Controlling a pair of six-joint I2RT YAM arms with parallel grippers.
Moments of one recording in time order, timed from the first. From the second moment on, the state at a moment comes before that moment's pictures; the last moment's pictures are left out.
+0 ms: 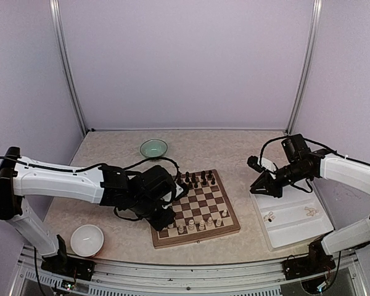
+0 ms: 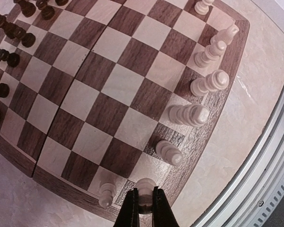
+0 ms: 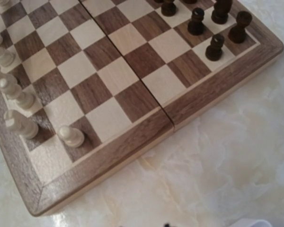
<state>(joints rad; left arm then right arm) -1.15 1.58 1.08 -0.57 -0.06 -0.29 0.32 1.28 0.82 -0.56 -0.62 -0.70</state>
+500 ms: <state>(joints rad) -1.18 1.64 1.06 -0.52 -0.02 -0.33 0.32 1.28 0.82 -0.55 -0.62 -0.70</state>
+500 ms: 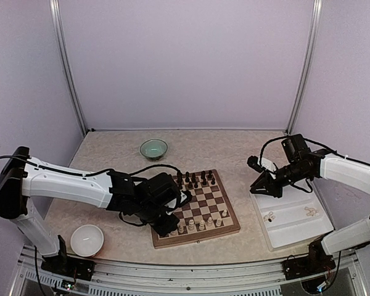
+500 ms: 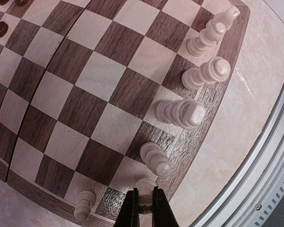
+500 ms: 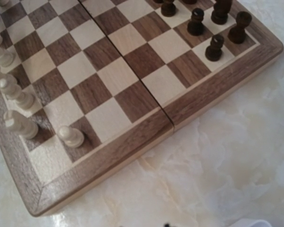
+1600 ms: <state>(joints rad) -1.18 1.67 1.07 -0.54 -0.07 -0.34 0.32 1.28 0.81 -0.56 -0.64 -0.69</state>
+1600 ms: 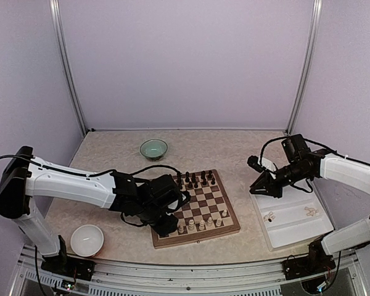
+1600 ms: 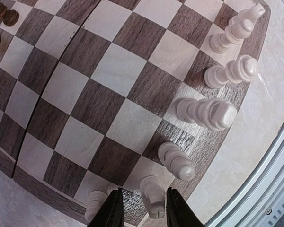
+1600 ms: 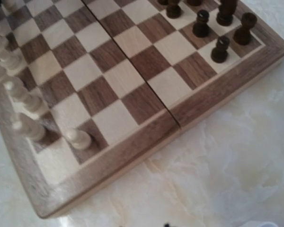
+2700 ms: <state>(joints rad) -1.28 1.92 1.39 0.73 -0.54 0.24 0.24 1.36 0.92 0.66 -1.23 0.97</state>
